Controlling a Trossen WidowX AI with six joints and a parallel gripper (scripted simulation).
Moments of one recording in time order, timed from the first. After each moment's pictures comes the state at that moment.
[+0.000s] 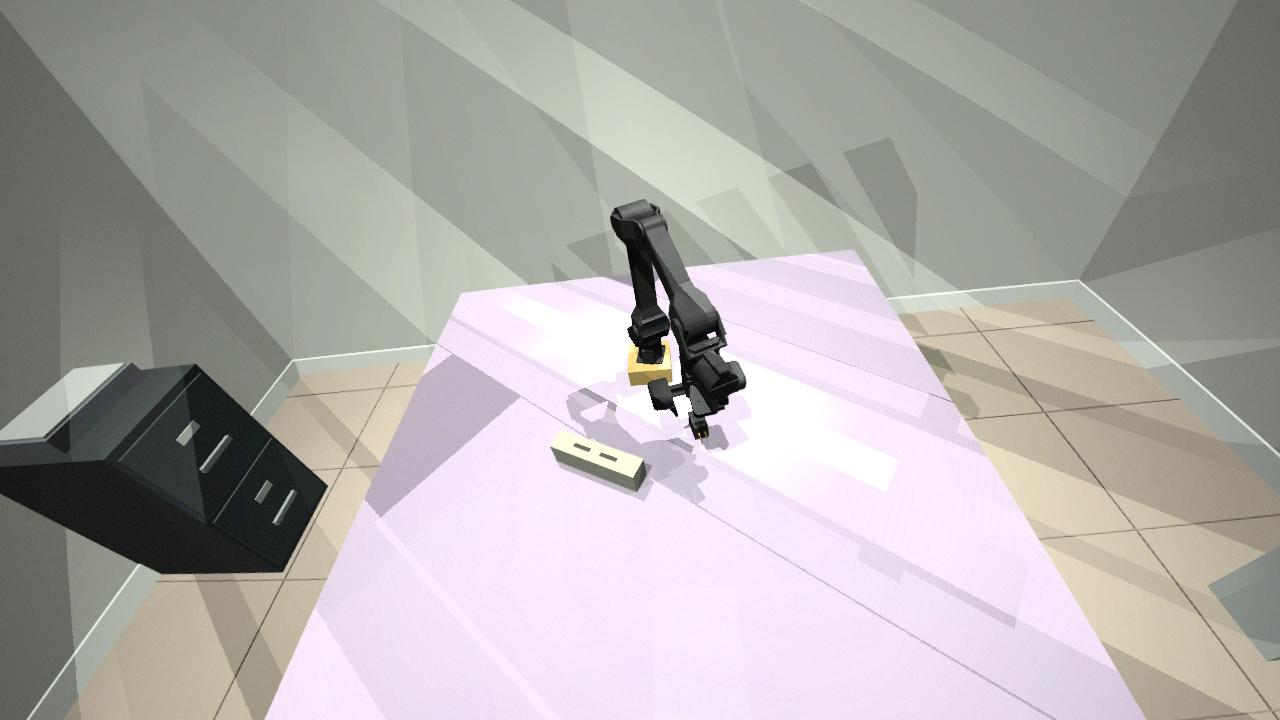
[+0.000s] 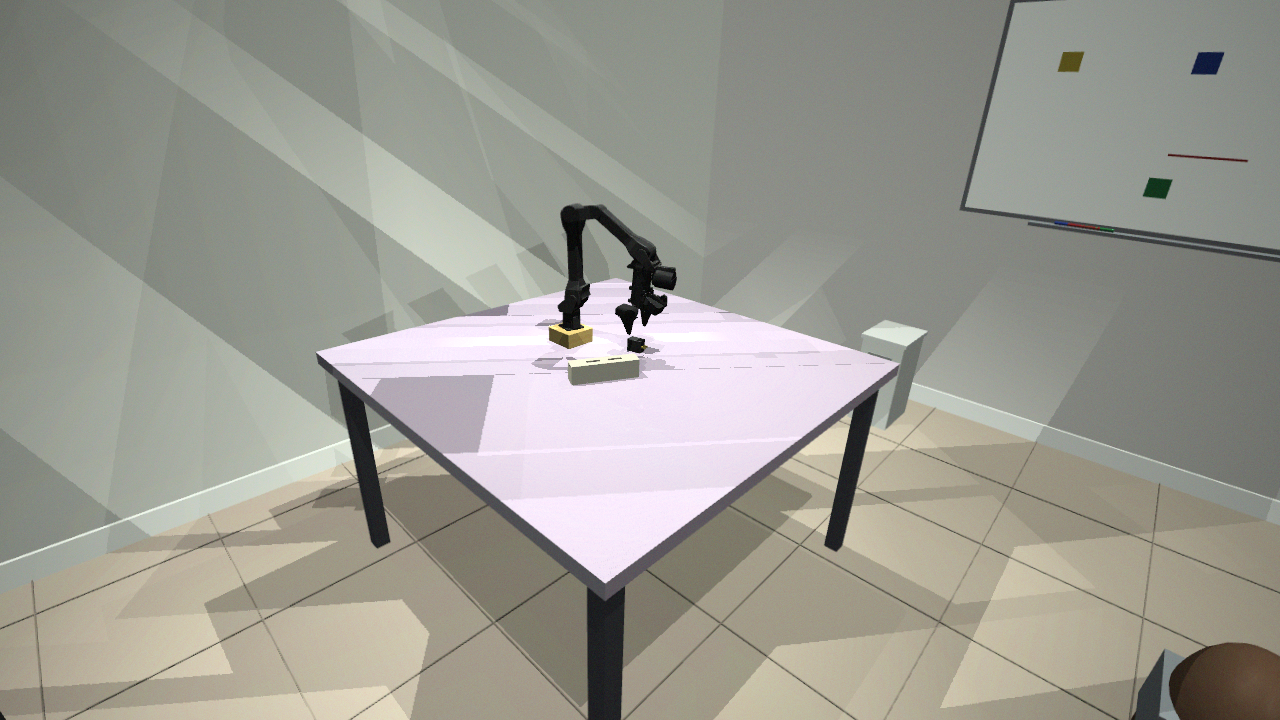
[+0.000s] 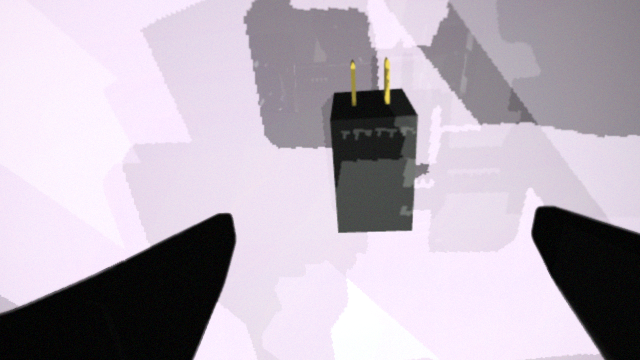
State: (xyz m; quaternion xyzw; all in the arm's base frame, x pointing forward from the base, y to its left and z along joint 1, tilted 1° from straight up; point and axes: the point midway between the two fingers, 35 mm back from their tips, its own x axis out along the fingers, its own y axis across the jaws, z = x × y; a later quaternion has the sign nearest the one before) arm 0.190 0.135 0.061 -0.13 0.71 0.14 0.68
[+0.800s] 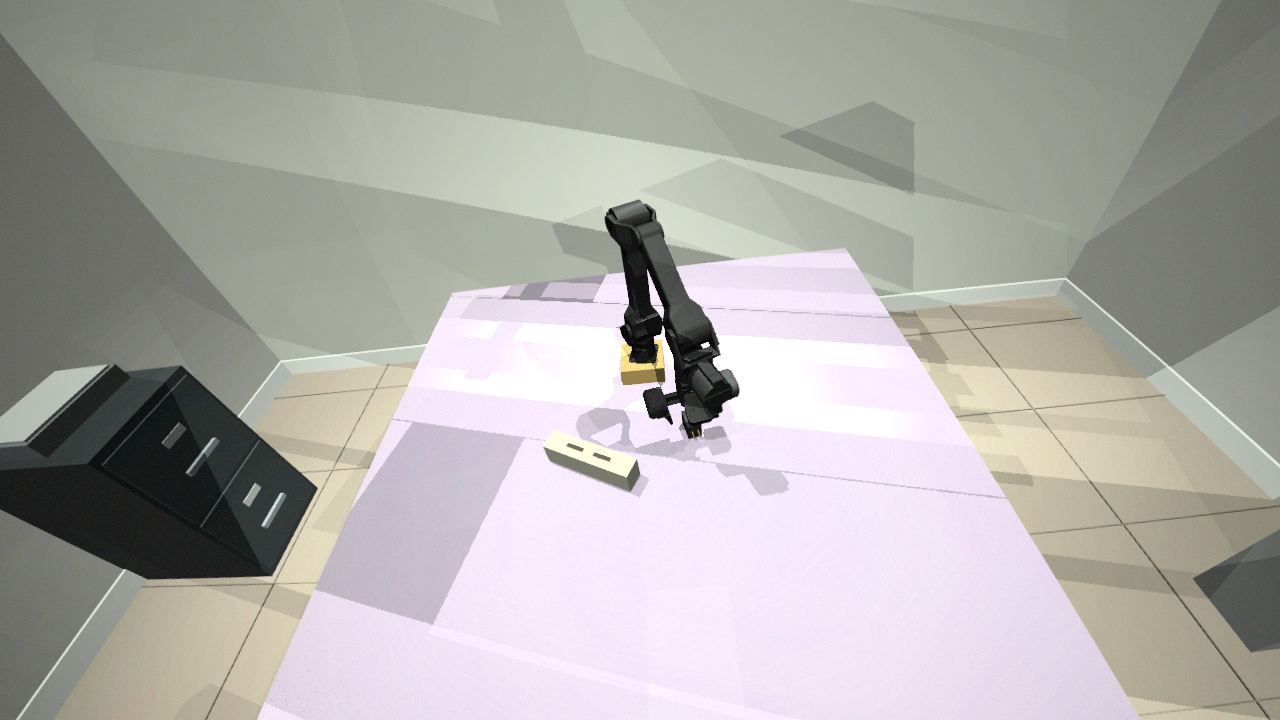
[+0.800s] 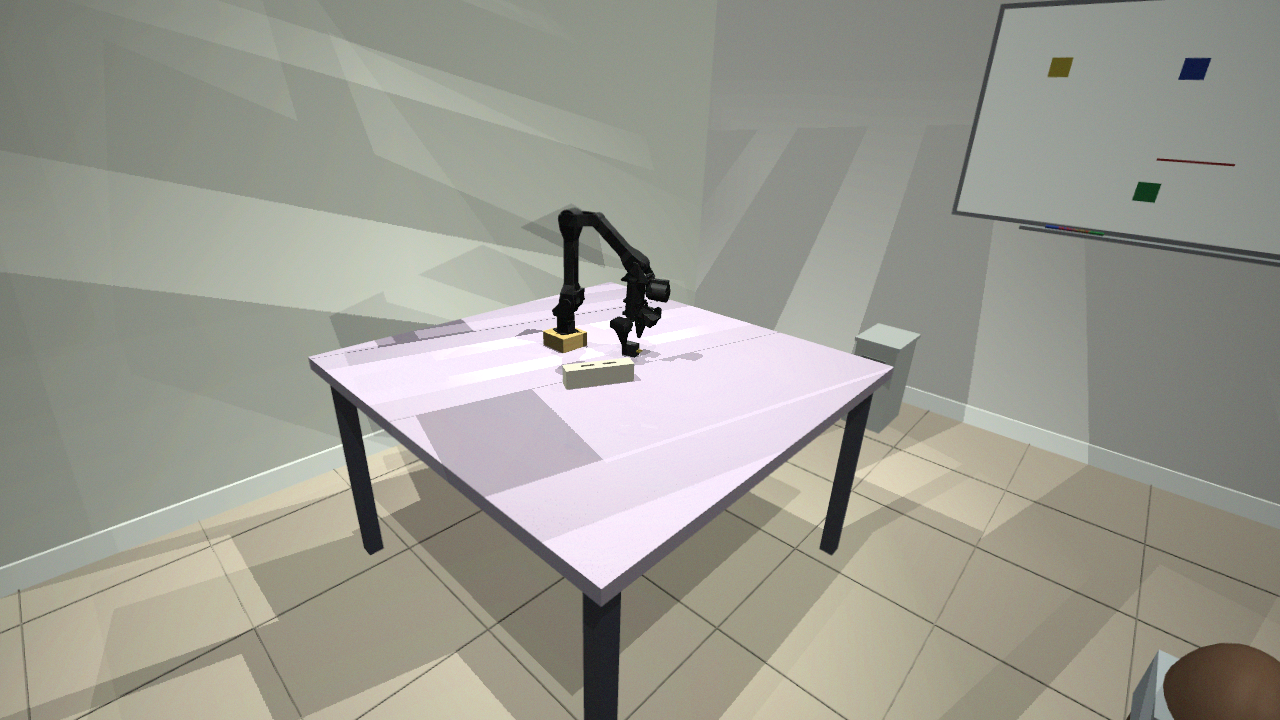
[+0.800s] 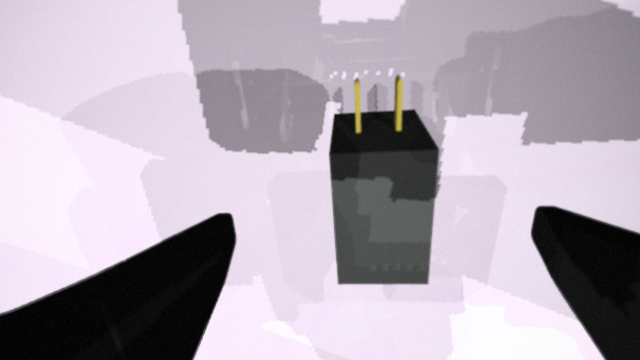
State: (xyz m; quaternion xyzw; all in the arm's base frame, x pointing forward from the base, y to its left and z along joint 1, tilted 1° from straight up) arm 0.191 0.137 0.033 -0.13 0.71 0.14 0.68
